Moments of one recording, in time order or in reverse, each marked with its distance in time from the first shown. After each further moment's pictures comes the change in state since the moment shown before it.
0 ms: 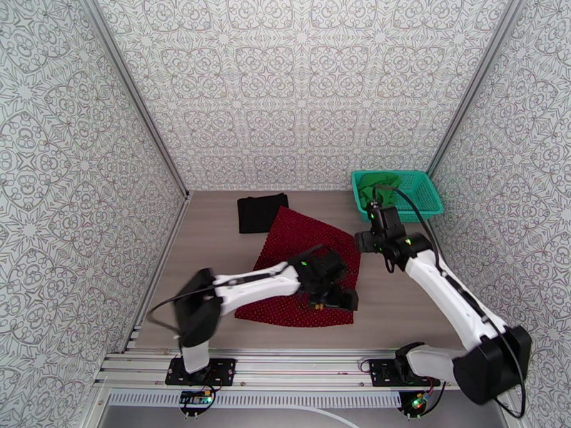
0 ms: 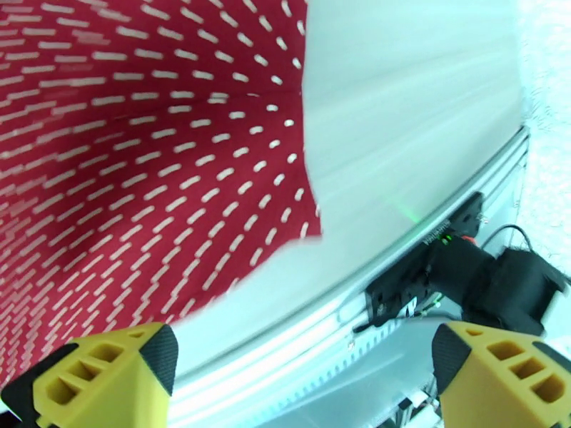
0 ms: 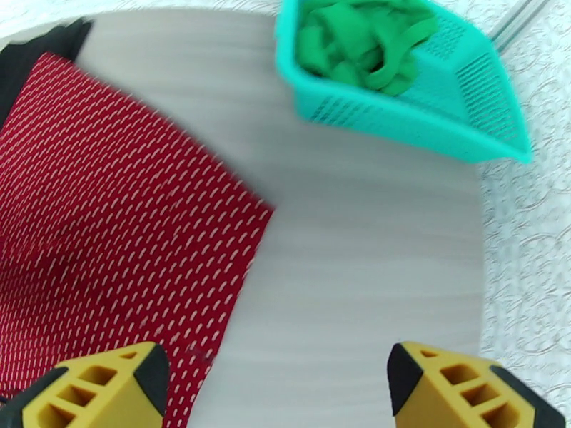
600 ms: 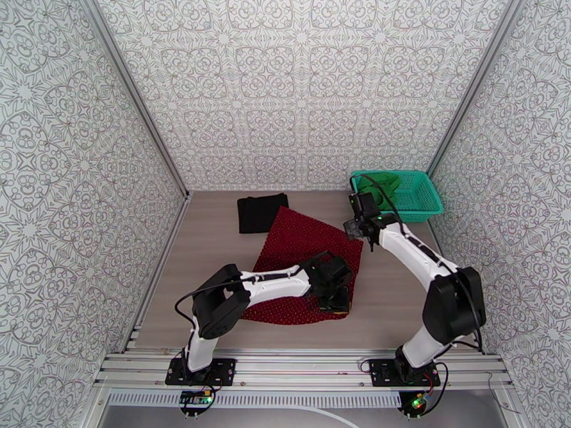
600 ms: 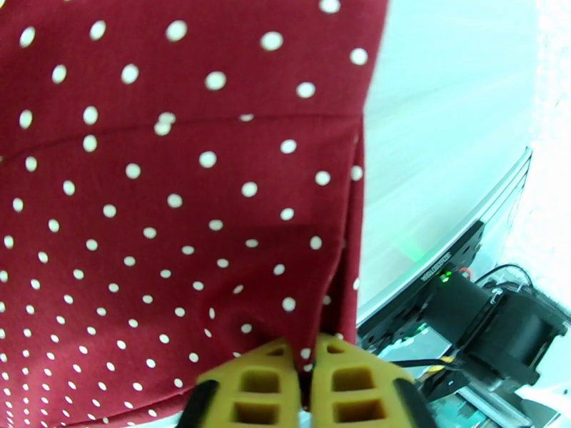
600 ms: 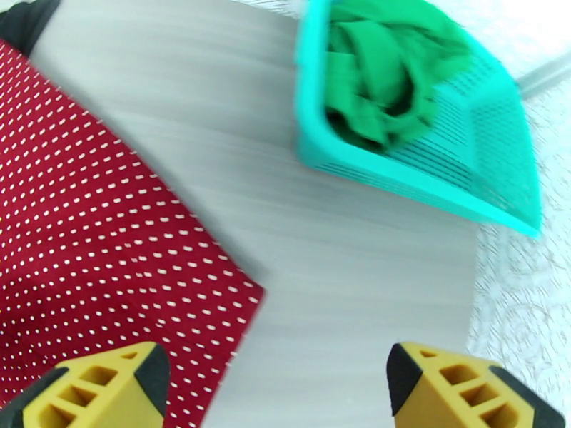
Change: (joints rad) left arm -0.036 0.336 0.083 0.196 0.155 -0.092; right arm 0.000 0.403 0.264 0.080 0.176 -0.113
